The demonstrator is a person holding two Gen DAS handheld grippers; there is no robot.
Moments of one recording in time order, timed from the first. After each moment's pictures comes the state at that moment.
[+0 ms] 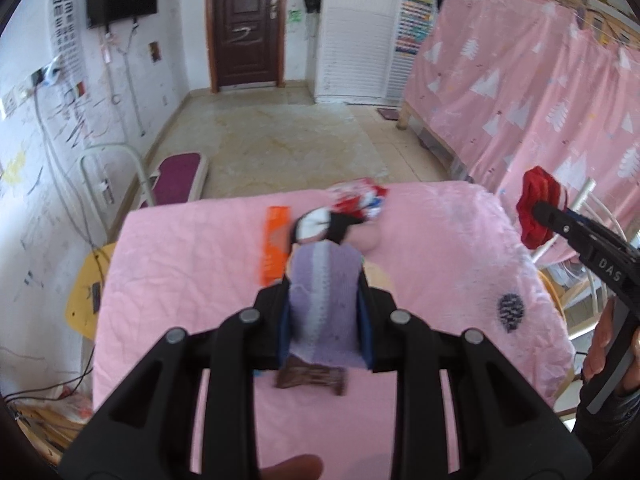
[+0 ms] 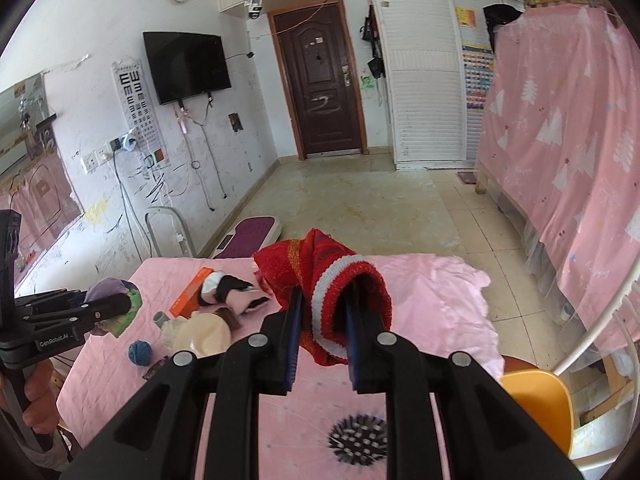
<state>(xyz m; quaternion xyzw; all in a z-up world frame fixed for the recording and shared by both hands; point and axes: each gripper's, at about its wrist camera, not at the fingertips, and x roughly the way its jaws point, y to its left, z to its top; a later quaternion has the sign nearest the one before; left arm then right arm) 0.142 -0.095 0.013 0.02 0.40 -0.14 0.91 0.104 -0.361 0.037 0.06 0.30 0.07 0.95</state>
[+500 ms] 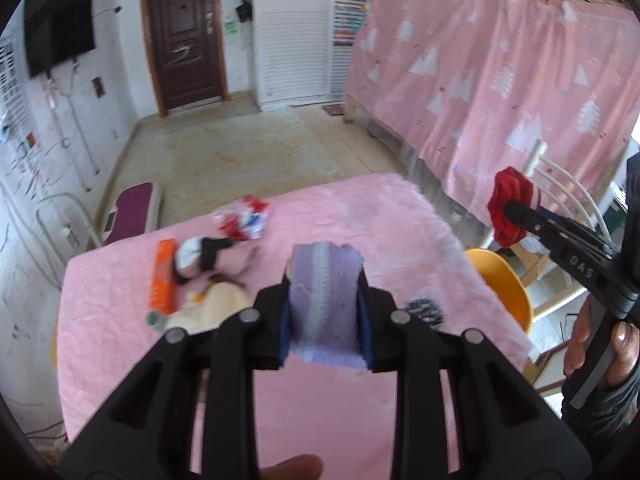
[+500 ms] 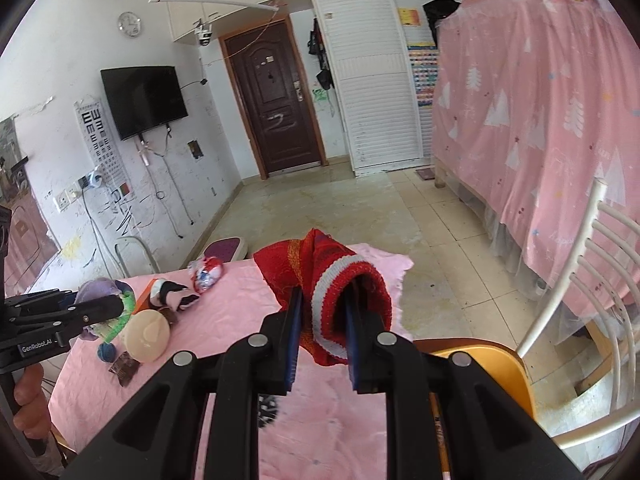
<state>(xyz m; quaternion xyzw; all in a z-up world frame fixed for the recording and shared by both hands) 0.126 -0.215 0.024 0.08 0.38 -0.23 0.89 0.052 -0.466 0.025 0.11 0.28 0.01 0.95</state>
